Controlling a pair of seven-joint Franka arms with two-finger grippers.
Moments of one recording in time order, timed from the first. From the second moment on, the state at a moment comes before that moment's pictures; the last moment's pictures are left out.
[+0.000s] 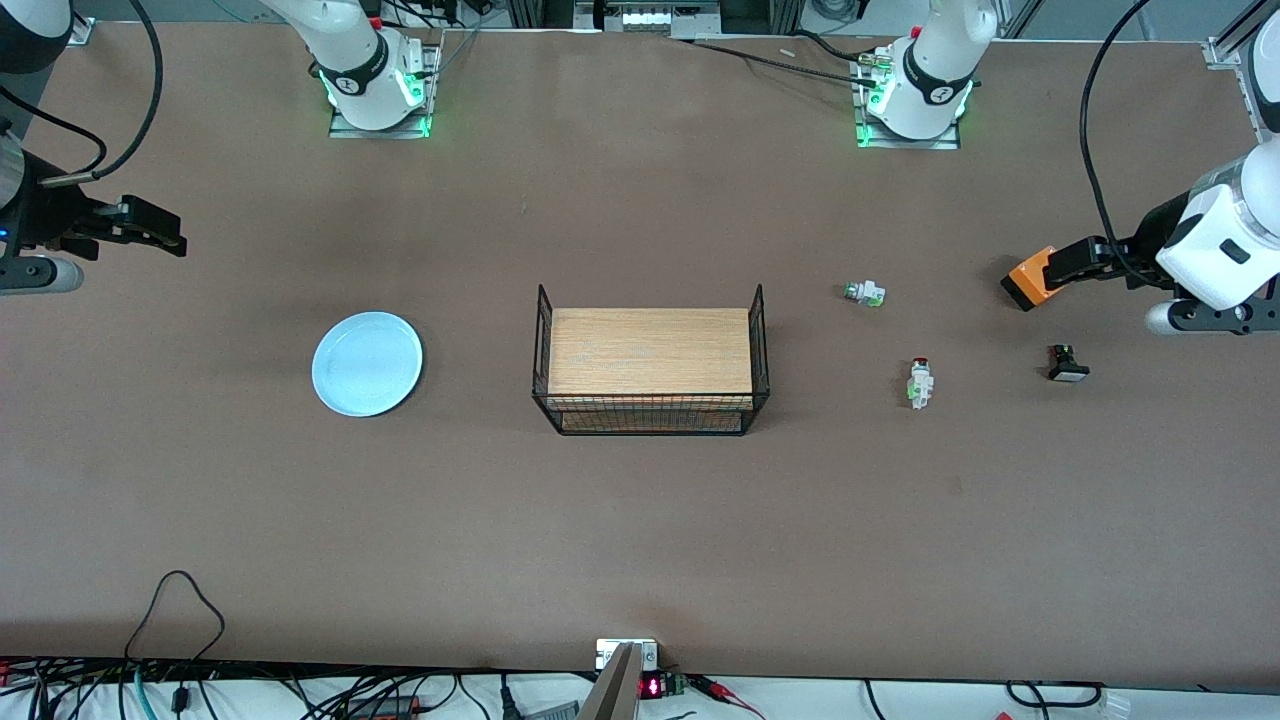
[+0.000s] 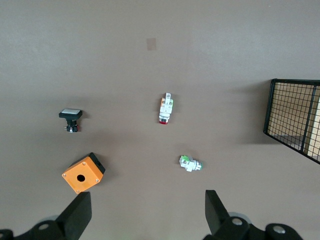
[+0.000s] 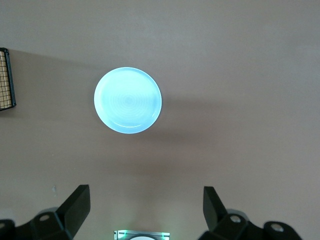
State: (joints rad) left arm 0.07 0.13 -0.10 -1.53 -0.04 1.53 -0.08; right arm 0.13 0.09 -0.14 -1.53 -0.02 1.49 -0.07
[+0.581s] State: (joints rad) left arm 0.06 0.13 -0.10 -1.53 -0.04 1.53 -0.08; right arm 0.13 0.09 -0.14 -1.53 -0.02 1.49 -0.07
